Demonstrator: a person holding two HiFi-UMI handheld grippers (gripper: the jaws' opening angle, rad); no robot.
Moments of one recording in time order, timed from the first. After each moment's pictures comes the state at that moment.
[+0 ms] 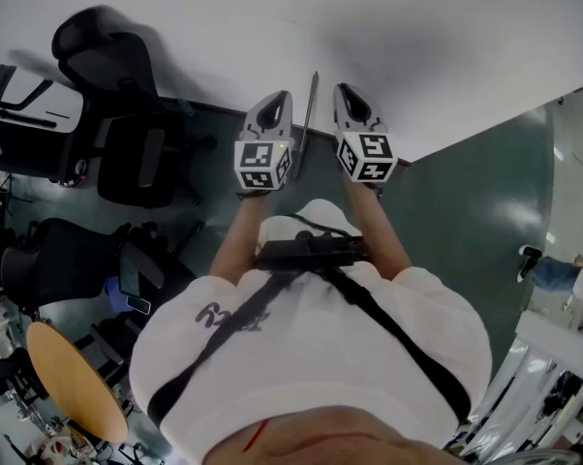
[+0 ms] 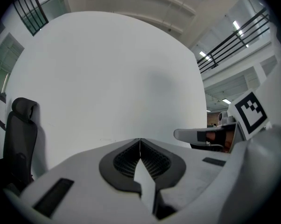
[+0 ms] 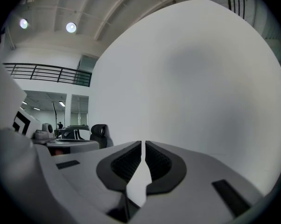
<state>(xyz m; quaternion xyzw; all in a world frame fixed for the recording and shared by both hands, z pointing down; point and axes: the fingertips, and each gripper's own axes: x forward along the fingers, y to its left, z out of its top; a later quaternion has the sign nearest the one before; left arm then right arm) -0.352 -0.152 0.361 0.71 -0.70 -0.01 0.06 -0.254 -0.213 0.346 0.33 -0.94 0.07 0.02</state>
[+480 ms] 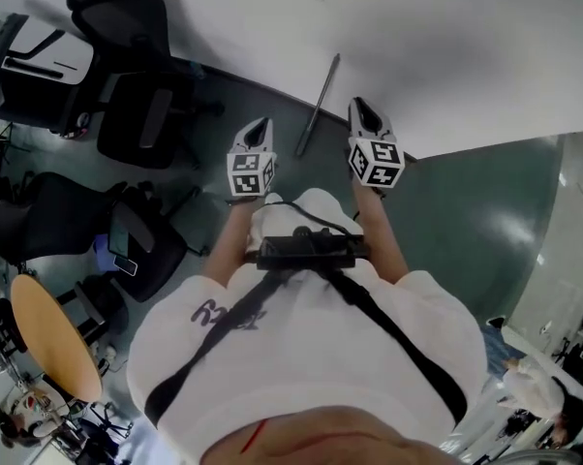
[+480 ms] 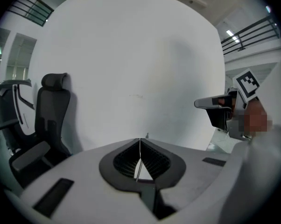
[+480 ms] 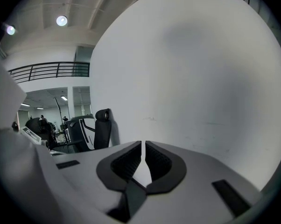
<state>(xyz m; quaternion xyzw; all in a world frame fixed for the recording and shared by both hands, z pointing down) -0.398 -0.061 0.522 0.62 -0.75 0.08 0.22 -0.243 -0.203 0.436 0.30 -0.94 0.12 0.10</state>
